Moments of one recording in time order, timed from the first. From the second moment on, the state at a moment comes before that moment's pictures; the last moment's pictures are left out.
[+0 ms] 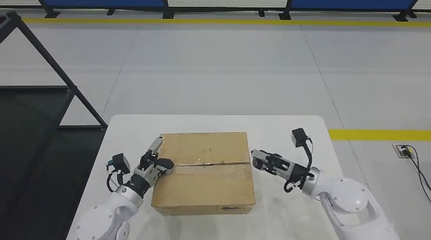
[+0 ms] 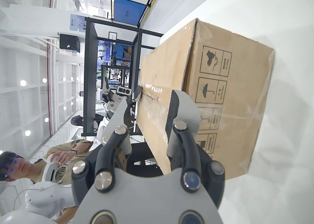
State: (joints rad) left arm 1.26 -1.22 -1.48 -1.80 -0.37 0.22 -0.27; right arm -0.99 -1.15 1.32 -1.57 0.16 -0.01 0.81
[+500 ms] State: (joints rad) left arm 1.27 -1.22 -1.48 -1.82 -0.38 0.21 -0.27; right arm -1.04 -1.12 1.33 -1.71 0.13 0.32 0.94
